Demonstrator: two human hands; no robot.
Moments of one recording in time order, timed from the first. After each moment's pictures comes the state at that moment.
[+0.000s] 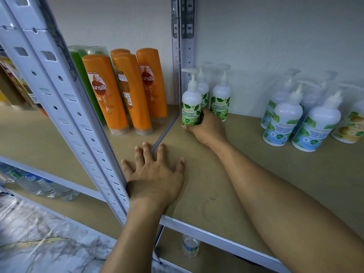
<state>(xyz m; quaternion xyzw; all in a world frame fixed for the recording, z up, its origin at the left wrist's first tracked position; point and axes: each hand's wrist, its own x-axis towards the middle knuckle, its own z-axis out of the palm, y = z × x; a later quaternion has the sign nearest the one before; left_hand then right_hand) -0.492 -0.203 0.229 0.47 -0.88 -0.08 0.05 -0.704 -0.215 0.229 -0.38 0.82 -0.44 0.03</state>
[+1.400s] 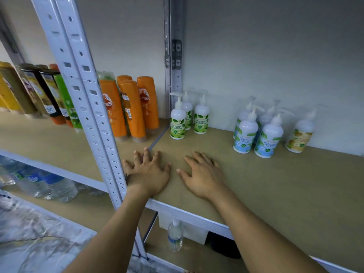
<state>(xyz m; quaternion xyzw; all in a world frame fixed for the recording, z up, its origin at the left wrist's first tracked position) -0.489 -0.196 0.231 0.44 -0.89 -0.09 0.04 -0.627 -0.072 0.233 -0.50 0.86 -0.12 0.02</state>
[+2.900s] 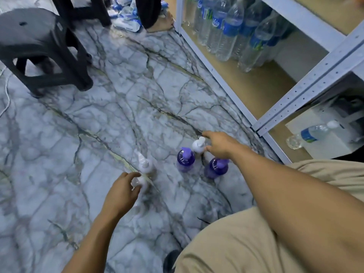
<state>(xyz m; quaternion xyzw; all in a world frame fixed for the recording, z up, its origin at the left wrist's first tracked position) 0.133 0.130 -0.042 0.74 -0.59 -0.31 0.12 -0.183 -0.029 0.044 -0.68 0.65 0.15 0.30</state>
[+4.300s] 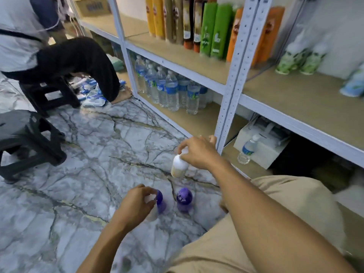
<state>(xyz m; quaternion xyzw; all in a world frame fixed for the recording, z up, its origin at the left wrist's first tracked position) -0.008 0.085 0.102 0.59 -0.76 -0.26 0.09 -0.248 0.026 0.197 -0.70 0.68 -0.09 0.19</state>
